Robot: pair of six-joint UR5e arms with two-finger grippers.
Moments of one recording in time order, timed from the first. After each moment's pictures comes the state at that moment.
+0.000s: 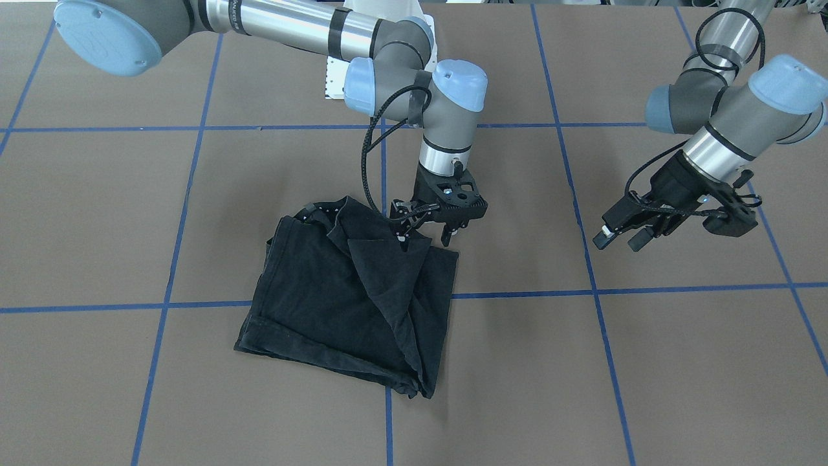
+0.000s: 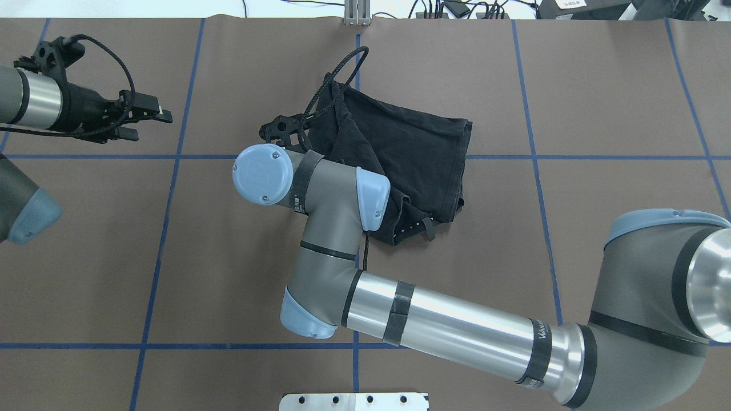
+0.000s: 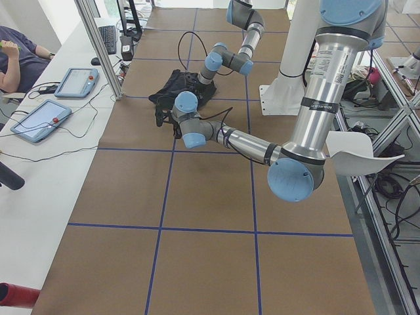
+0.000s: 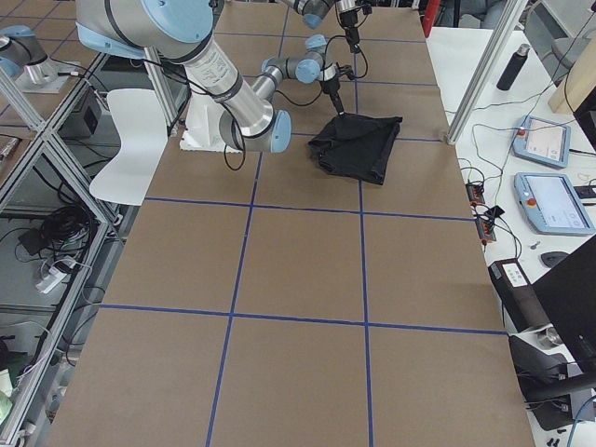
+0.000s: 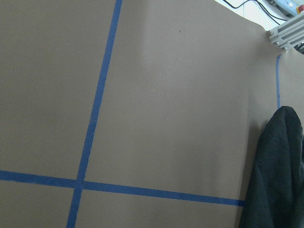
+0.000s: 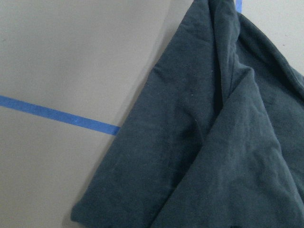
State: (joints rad) left arm -0.98 -1.81 -1.60 -2.49 -2.16 -1.37; right arm 0.41 -0.46 1.13 -1.53 1.42 1.03
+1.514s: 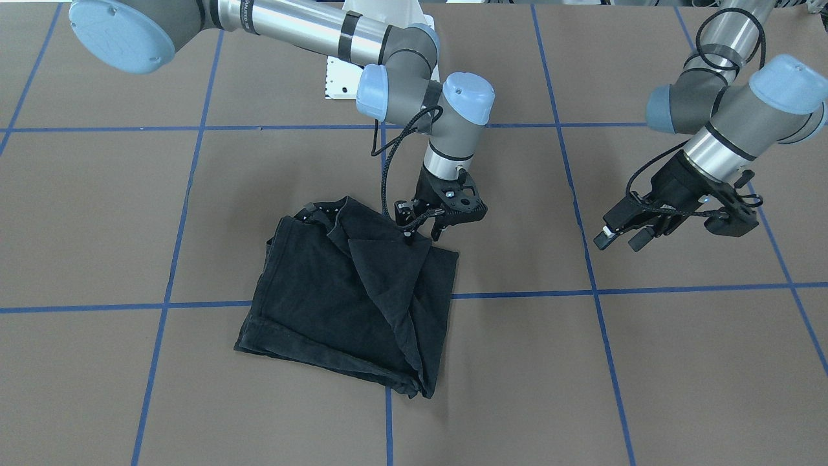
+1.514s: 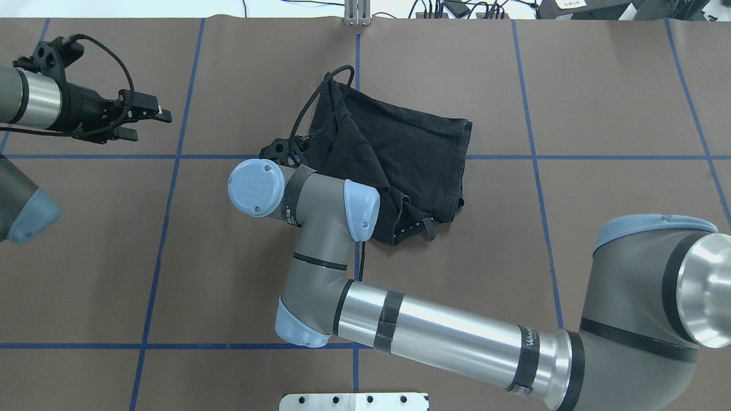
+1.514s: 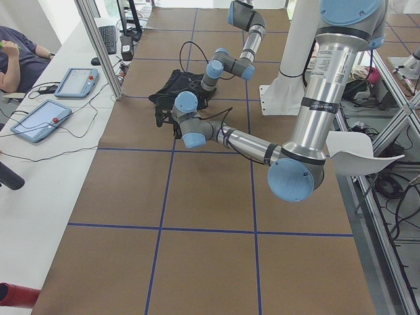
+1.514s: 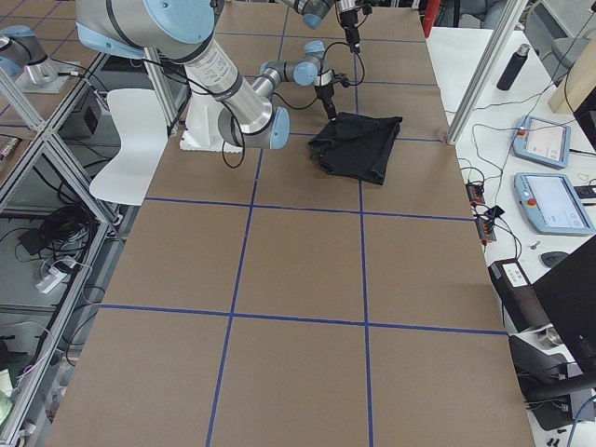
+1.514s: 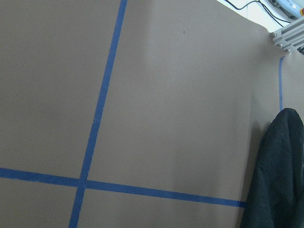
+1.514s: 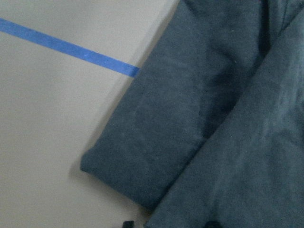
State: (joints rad) left arm -0.98 -1.81 -1.60 -2.49 -2.16 -1.38; right arm 0.38 -0.45 1.07 -1.56 1.48 1.00
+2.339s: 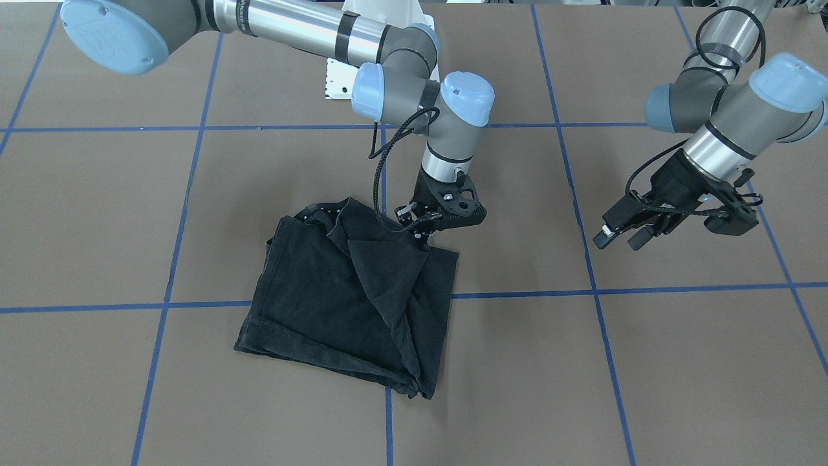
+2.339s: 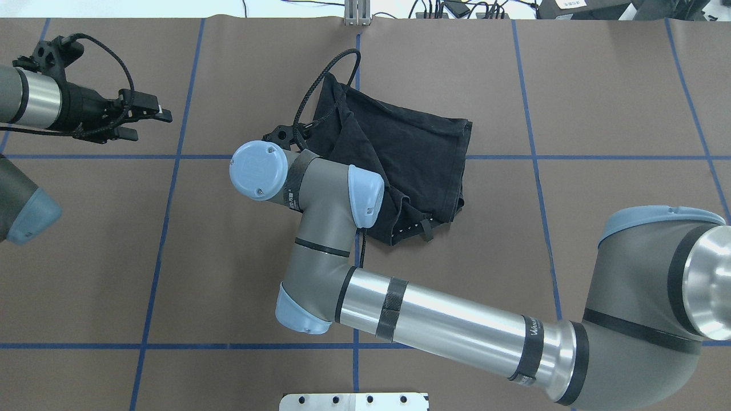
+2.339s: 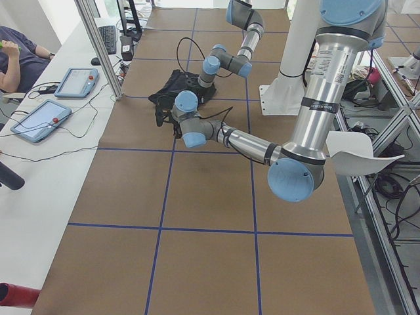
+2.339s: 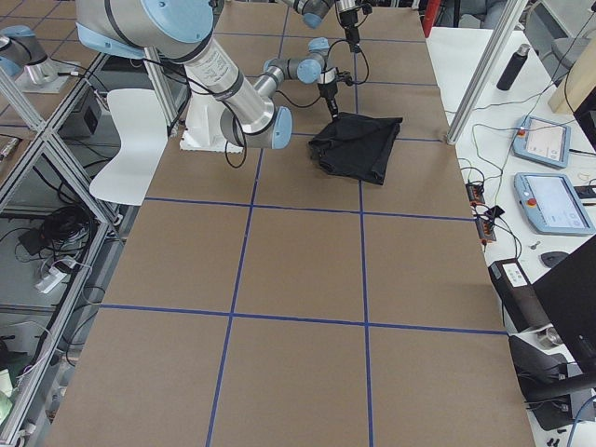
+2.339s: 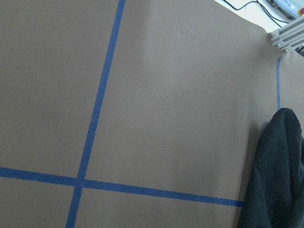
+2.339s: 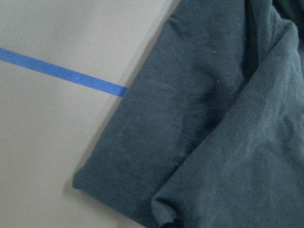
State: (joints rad) left arm -0.98 -1.81 -1.61 -2.48 -2.16 -1.38; right arm 0.42 -0.45 1.11 -1.58 1.52 1.00
